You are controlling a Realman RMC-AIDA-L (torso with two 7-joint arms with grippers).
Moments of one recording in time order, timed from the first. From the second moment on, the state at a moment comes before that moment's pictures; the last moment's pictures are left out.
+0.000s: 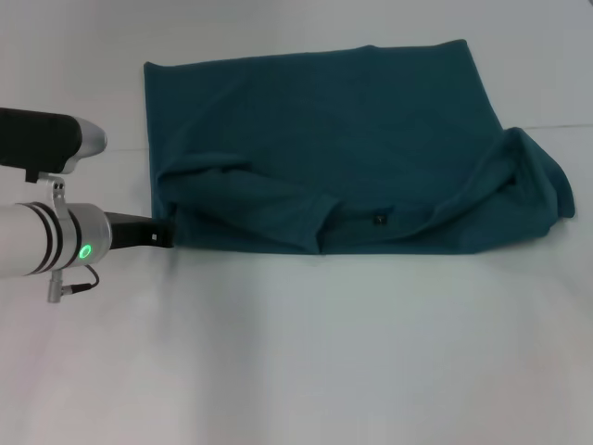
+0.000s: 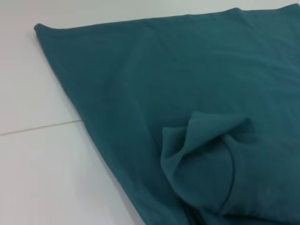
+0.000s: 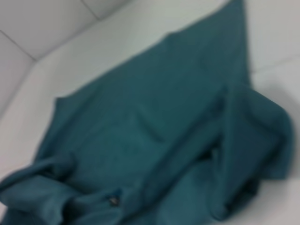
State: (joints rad) left arm -0.75 -2.16 -2.16 -0.65 -0.70 0.65 -2.26; right arm 0.43 1.83 -0.52 -0.71 -2.15 -1.36 2.22
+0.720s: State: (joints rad) left arm -0.75 -2.15 -2.16 -0.69 -0.70 0.69 -2.25; right arm 0.49 1.88 -0.52 -0.65 -2.21 -1.15 2.43
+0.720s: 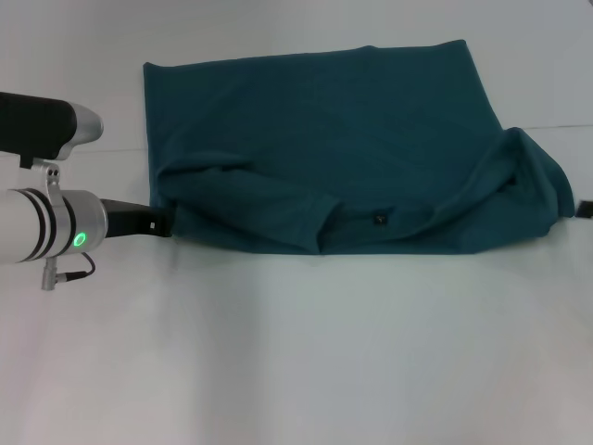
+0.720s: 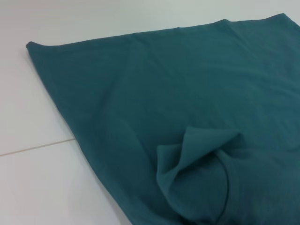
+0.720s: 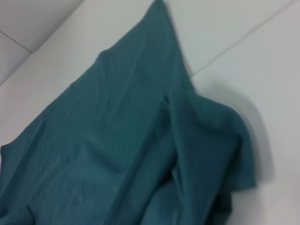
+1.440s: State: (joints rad) left arm -0.75 -2.15 -2.16 -0.69 -0.70 0.69 -2.25; right arm 0.63 1.93 -0.58 -0.54 -2.32 -0.92 2.45
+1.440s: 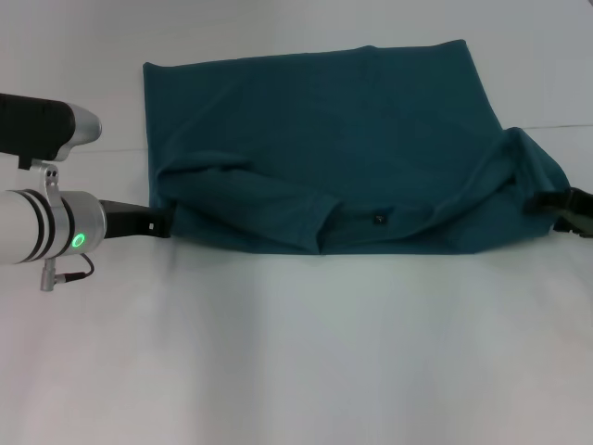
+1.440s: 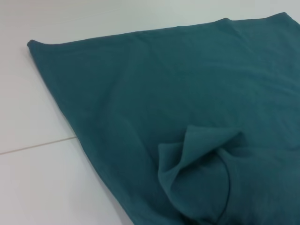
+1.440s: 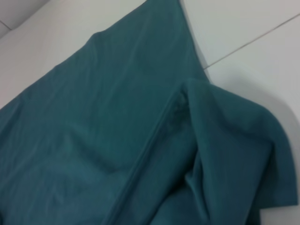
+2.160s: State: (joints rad) left arm -0.75 -2.15 -2.17 -0.70 -0.70 0.69 -2.25; right arm 0.68 1.93 -0.65 -0.54 -2.44 -0.90 2.51
